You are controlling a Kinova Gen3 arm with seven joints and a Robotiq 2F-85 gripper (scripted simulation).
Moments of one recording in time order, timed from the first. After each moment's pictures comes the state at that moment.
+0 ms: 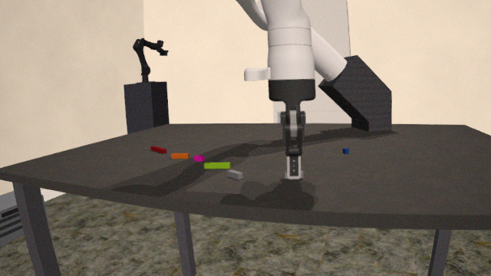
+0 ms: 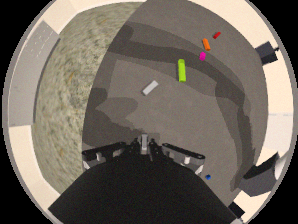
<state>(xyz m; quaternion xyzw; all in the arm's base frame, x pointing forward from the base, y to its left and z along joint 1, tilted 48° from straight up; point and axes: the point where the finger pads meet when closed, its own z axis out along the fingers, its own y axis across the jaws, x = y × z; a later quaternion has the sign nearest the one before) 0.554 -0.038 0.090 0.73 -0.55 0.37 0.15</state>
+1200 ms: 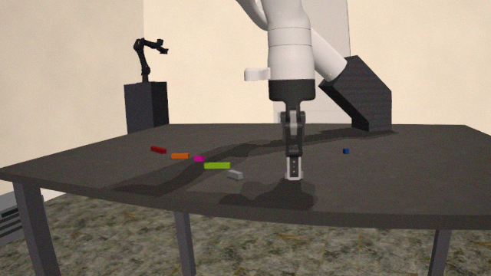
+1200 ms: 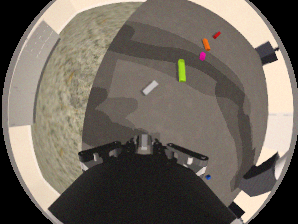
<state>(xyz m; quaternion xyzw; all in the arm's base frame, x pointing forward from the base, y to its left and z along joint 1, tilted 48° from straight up) 0.554 -0.038 0.090 0.73 -0.55 0.37 0.15</state>
